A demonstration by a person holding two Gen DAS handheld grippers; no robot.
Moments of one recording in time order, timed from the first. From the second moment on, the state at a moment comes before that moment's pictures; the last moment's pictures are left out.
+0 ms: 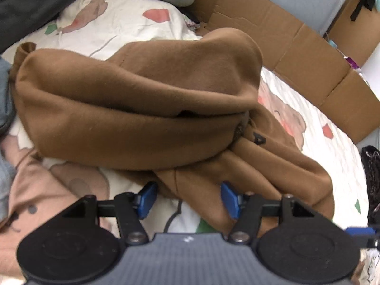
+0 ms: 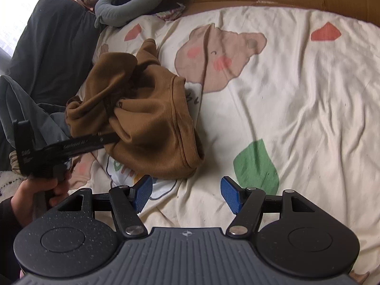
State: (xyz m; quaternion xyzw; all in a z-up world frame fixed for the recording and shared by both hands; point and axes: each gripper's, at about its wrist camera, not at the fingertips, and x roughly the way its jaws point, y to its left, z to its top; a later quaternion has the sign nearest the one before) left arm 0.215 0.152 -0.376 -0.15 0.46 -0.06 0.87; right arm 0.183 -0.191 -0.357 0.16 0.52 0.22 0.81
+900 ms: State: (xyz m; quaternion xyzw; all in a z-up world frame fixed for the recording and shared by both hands) left arm 0.185 0.106 -0.335 -0.20 0.51 -0.18 0.82; right arm 0.174 -0.203 -0.395 0.41 0.55 0.20 0.70
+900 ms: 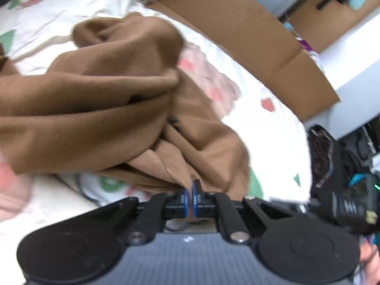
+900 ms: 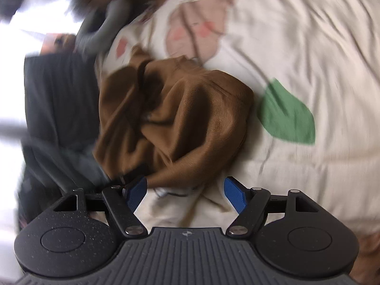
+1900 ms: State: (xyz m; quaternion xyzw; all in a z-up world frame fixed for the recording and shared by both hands) left arm 0.162 0.027 -0.329 -0.26 0.49 -0.34 0.76; right arm 0.157 -0.221 -0.450 0.65 0.53 0.14 0.53
